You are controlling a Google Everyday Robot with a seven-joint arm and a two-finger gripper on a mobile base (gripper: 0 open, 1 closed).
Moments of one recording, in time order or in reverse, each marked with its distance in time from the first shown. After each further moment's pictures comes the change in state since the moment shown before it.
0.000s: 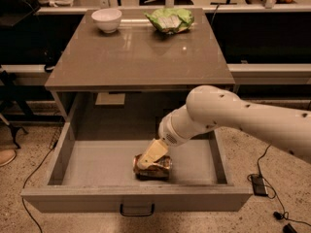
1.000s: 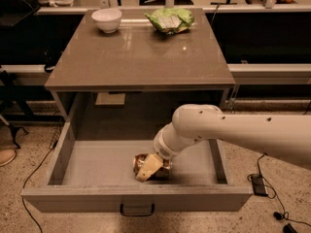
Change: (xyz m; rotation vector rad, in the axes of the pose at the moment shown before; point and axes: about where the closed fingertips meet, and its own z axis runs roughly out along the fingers) arm 0.038 0.008 0.061 -0.020 0.101 -0.018
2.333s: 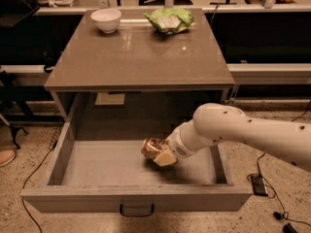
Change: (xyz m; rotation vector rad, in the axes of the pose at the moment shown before) arm 0.024 -0.018 -0.036 0.053 -0.041 0.007
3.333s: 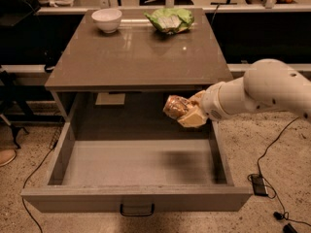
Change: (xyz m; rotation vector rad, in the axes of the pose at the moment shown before) arm -0.038 -0.080 -0.141 0.181 -0.174 -0.103
